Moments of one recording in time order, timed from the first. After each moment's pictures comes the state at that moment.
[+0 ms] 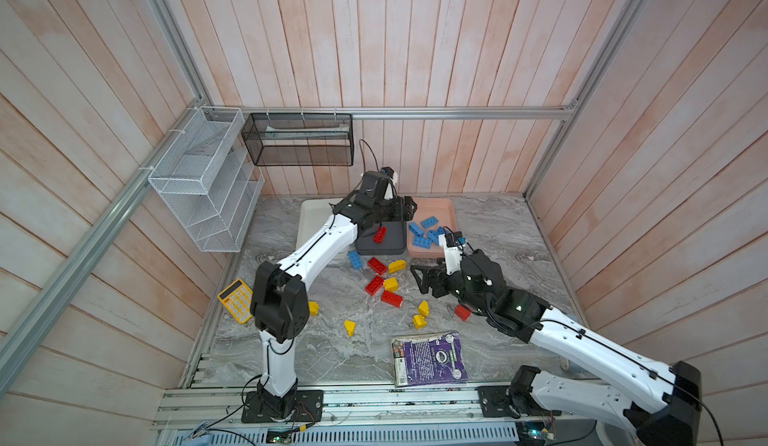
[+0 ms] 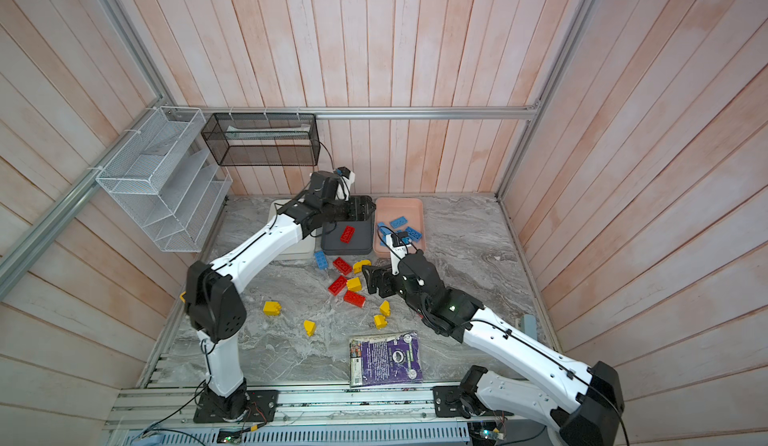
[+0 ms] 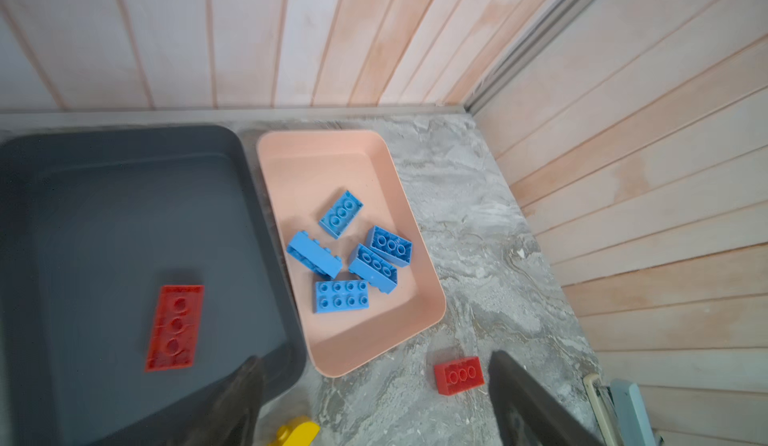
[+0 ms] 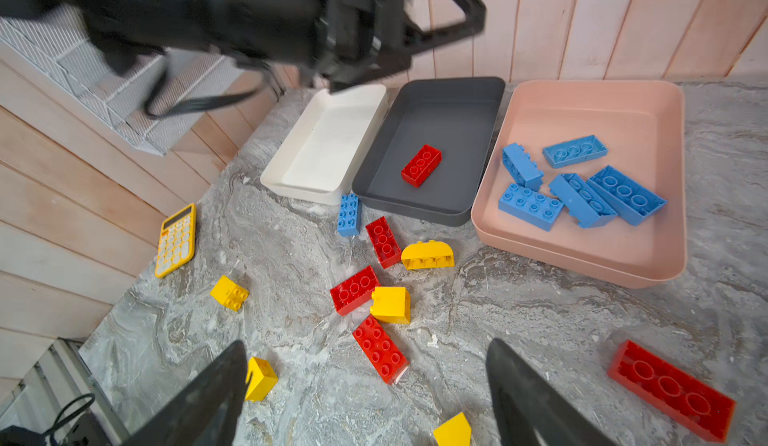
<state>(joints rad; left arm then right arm) -0.52 1.84 1.72 -0.42 0.19 -0.42 0.87 1.08 0.90 -0.27 0.17 0.44</state>
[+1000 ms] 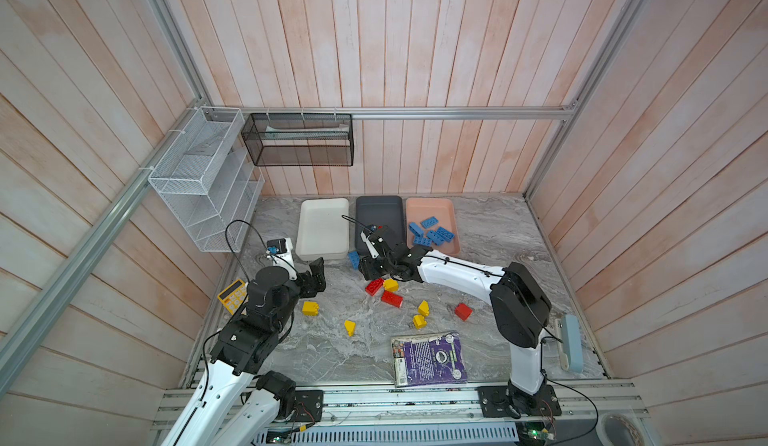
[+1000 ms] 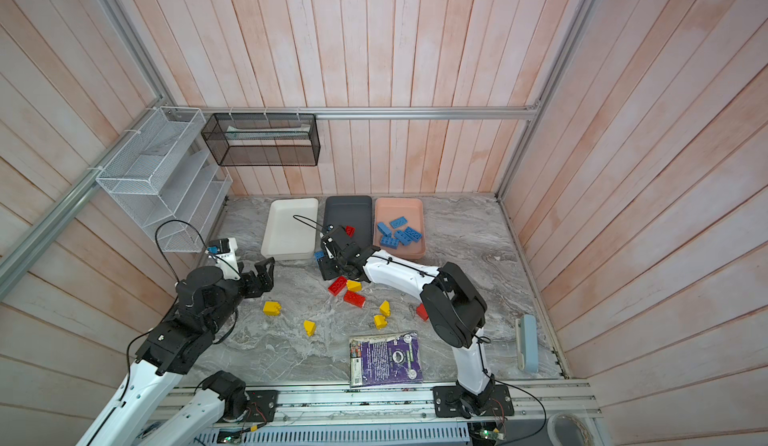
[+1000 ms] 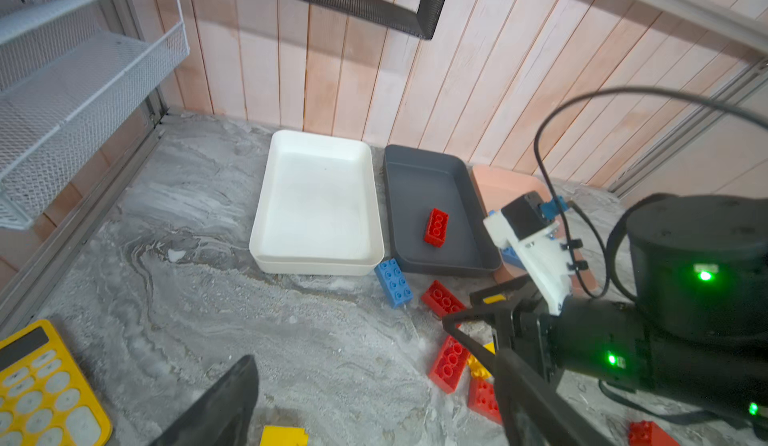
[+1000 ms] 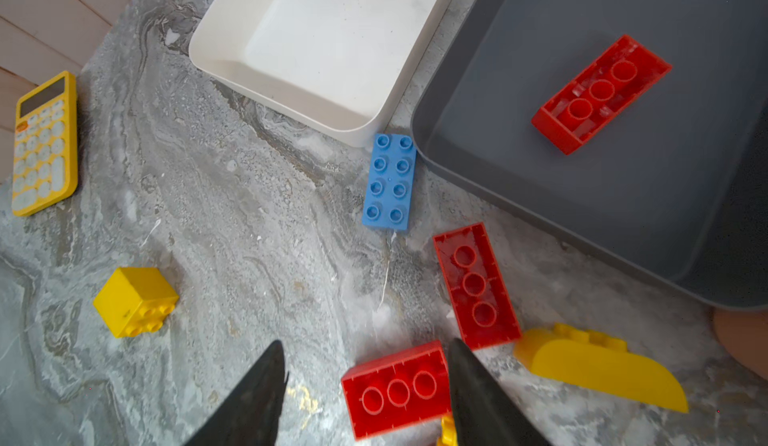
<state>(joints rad) -0.40 0.67 0.78 -0.52 -0.22 -0.34 0.89 2.00 1.53 -0.35 0.01 0.36</state>
